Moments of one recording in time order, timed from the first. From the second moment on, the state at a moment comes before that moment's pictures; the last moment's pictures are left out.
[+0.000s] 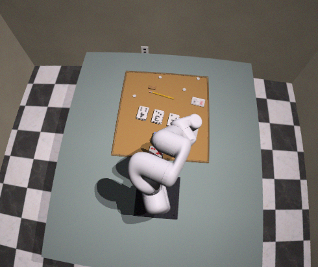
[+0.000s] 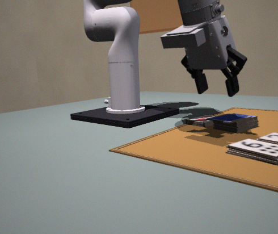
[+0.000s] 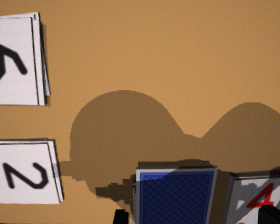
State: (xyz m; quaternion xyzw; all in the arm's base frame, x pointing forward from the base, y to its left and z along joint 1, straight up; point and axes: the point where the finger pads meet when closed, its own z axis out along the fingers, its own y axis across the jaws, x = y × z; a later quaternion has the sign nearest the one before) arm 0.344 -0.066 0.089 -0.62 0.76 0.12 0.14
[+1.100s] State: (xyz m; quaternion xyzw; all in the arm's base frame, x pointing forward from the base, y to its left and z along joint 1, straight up) arm 0.343 -0.066 0.054 -0.62 0.76 0.13 0.14
